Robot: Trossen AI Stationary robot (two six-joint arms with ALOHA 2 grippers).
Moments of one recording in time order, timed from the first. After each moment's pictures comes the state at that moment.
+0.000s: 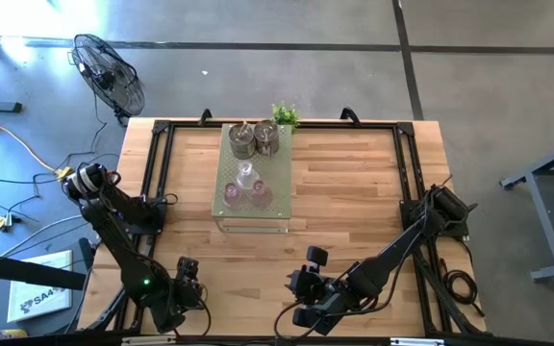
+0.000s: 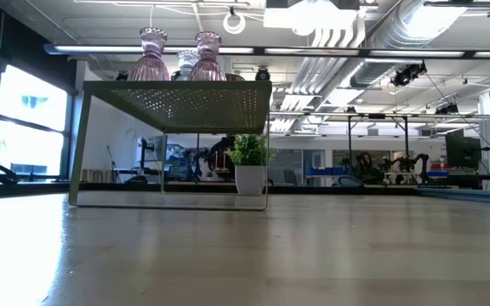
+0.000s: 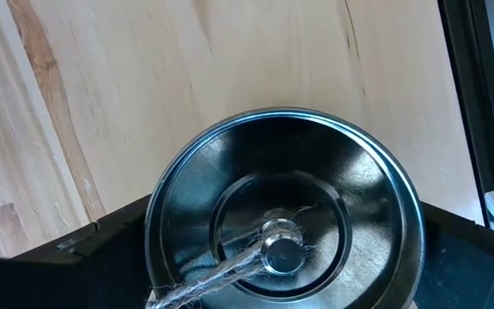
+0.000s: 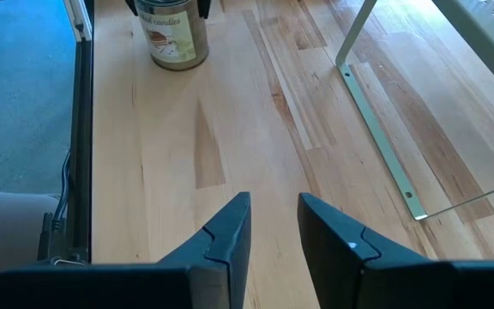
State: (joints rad) left arm -1.01 1.58 1.06 -0.80 -0.19 -0.70; right arm 0.67 1.93 1.64 -0.65 0.64 0.72
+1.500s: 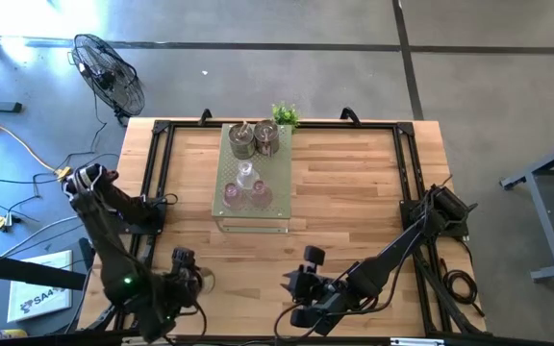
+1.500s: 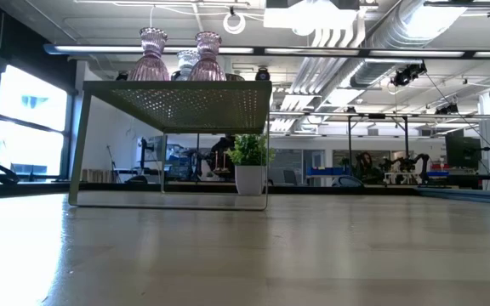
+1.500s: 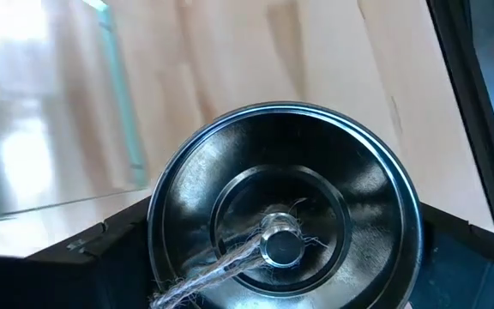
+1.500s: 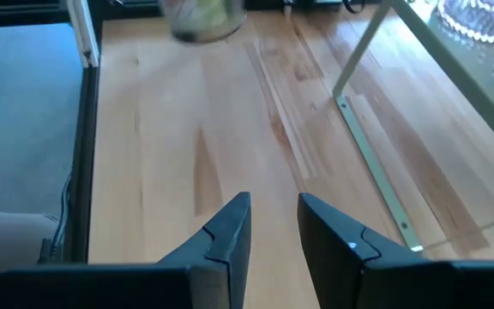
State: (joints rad) left arm -1.01 1.58 1.45 -1.26 -0.44 -0.69; right arm 0.67 1.93 1.64 -0.58 0.69 0.64
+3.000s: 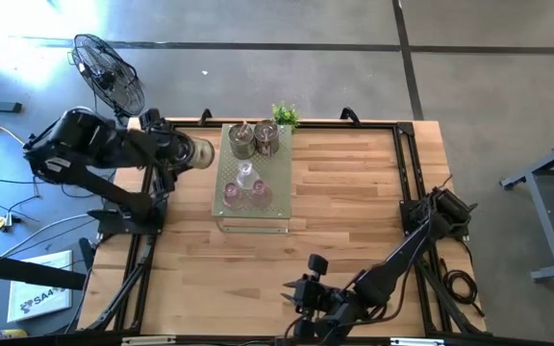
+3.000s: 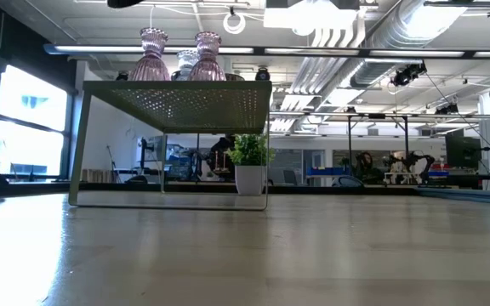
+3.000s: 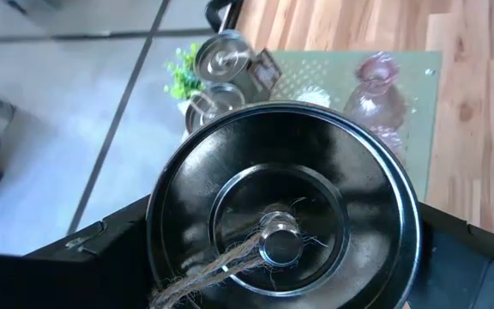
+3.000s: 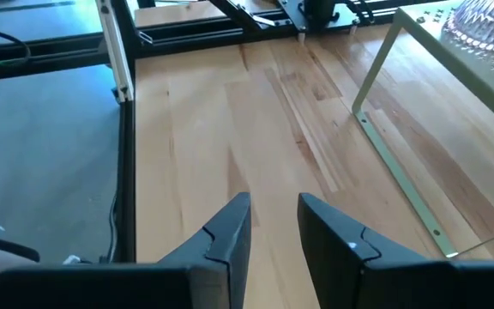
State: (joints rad) left arm -0.17 1.16 1.86 -1.57 -0.56 -0.13; right arm 0.73 1.93 1.64 -0.51 0.75 0.70
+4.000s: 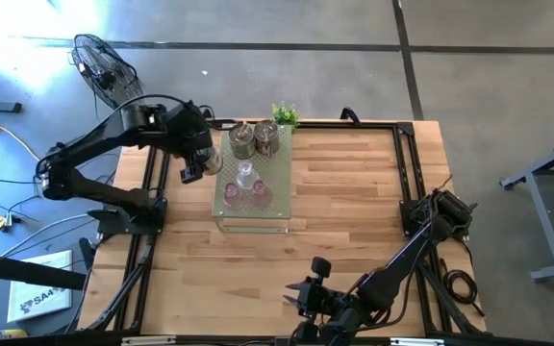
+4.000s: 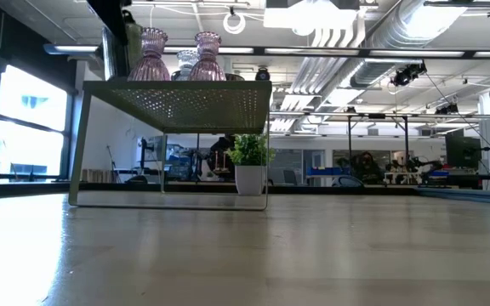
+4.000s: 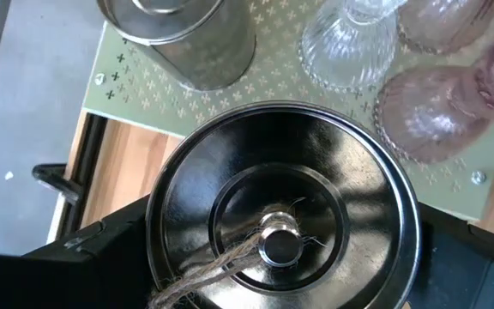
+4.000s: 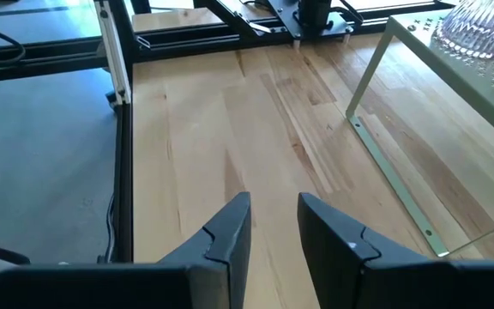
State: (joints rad) left arm 0.38 1.18 1.47 -1.35 -0.08 0.16; right arm 0.76 1.94 1.64 -0.51 0.80 0.71
